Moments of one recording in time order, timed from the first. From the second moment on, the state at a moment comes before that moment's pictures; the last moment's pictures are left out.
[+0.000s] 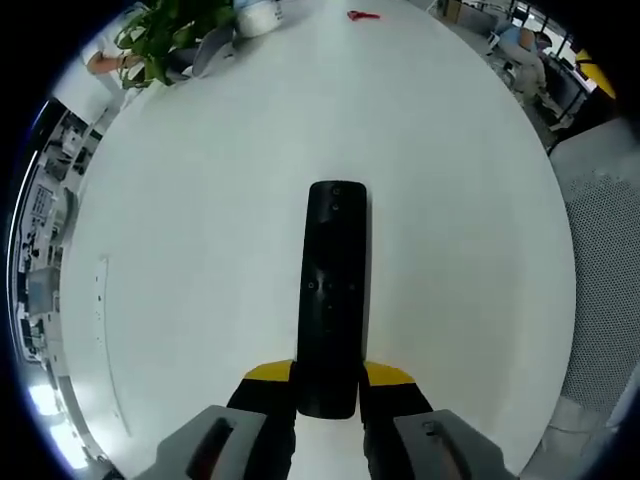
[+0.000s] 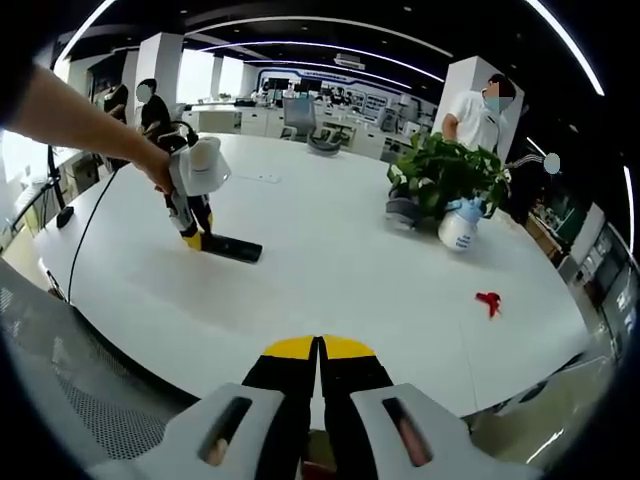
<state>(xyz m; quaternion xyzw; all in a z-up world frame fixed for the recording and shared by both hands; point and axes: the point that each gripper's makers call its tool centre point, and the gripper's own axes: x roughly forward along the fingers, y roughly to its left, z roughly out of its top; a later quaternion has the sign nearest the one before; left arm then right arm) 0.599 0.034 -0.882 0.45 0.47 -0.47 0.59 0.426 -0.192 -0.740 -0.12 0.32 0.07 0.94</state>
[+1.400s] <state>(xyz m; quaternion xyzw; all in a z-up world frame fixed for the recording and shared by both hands) 0.532 0.034 -0.881 0.49 0.46 -0.46 0.58 0.422 -0.189 -0.745 -0.14 0.33 0.07 0.93</state>
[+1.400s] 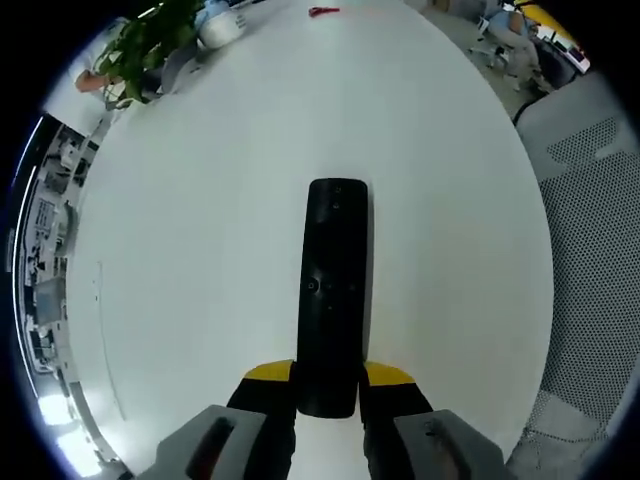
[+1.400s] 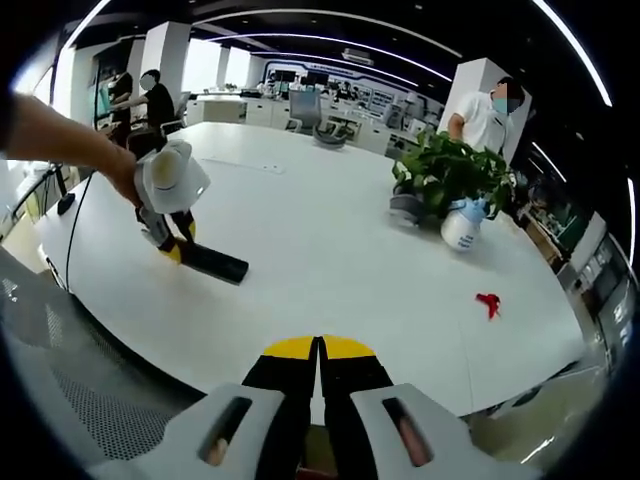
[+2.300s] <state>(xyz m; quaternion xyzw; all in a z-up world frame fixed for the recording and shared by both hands) 0.494 0.034 -0.879 0.45 0.45 -0.47 0.61 0.422 -0.188 -0.747 -0.15 0.34 0.08 0.92</state>
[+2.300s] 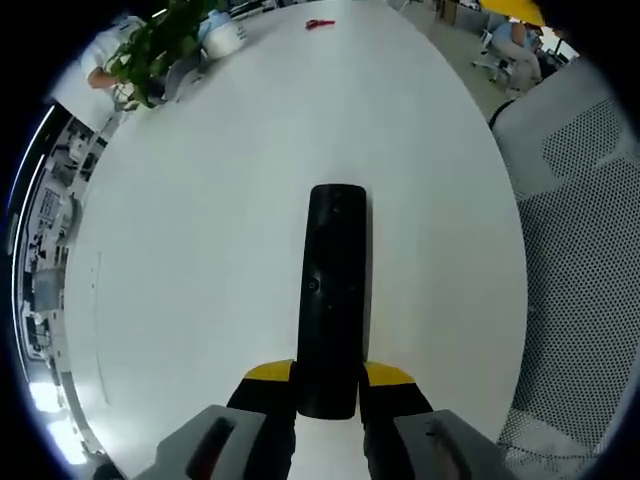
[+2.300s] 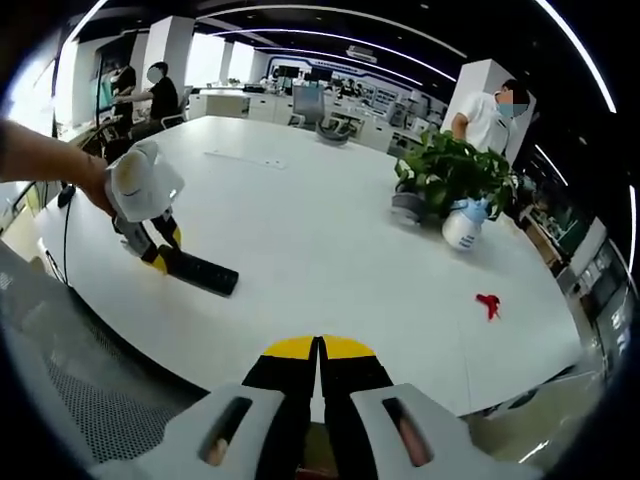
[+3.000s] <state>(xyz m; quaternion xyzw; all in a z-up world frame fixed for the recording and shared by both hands) 0.454 0.025 -0.878 0.42 0.42 -0.48 0.64 0.419 -0.176 -0.752 -0.14 0.35 0.11 0.92</state>
